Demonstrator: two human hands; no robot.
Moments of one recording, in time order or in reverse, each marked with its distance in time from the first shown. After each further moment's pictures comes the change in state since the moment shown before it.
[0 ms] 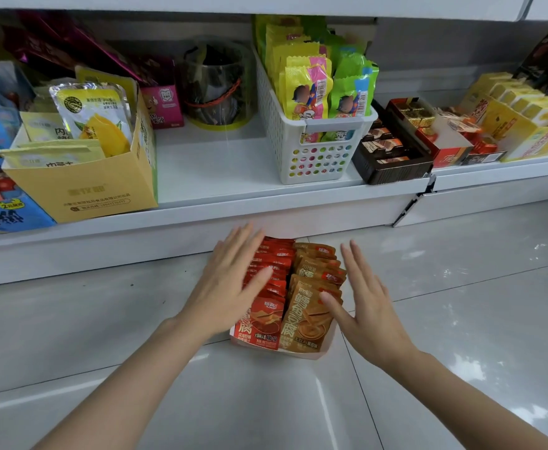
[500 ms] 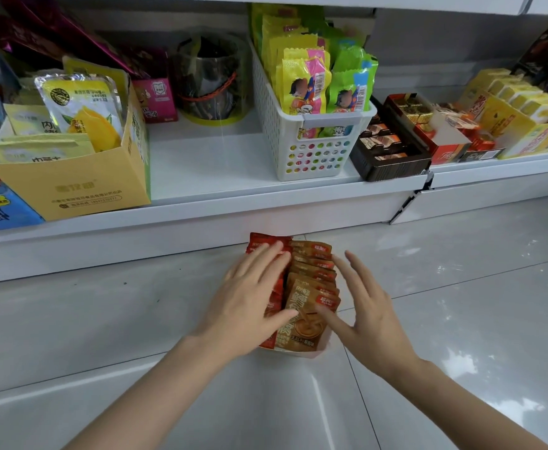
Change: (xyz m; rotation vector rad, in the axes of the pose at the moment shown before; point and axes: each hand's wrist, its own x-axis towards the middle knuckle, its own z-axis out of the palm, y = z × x) left_hand -0.012 0.021 0.021 0.194 0.008 0.153; right_hand -0.011 0.002 -0.001 -0.004 0.012 -0.041
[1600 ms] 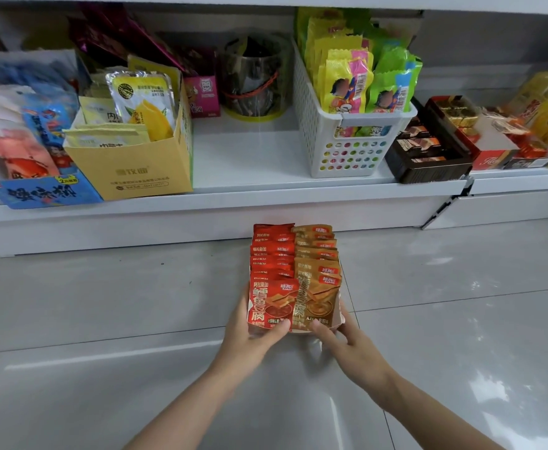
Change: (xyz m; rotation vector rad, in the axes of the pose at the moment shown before) left_hand -0.070 0.011 0.031 -1.089 0.098 -0.768; right_hand -0.019 -0.027 0.046 0.761 -0.367 0.518
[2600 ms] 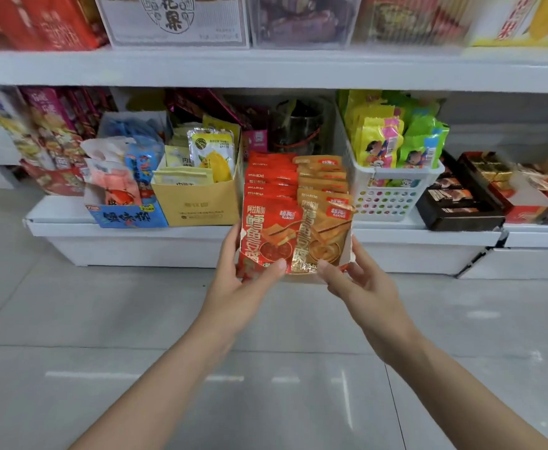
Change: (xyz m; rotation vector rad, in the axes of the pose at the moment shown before) left_hand -0.013 0.119 -0.054 -0.163 0.218 0.403; right_hand -0.005 -0.149 0.014 0.165 0.005 -0.461
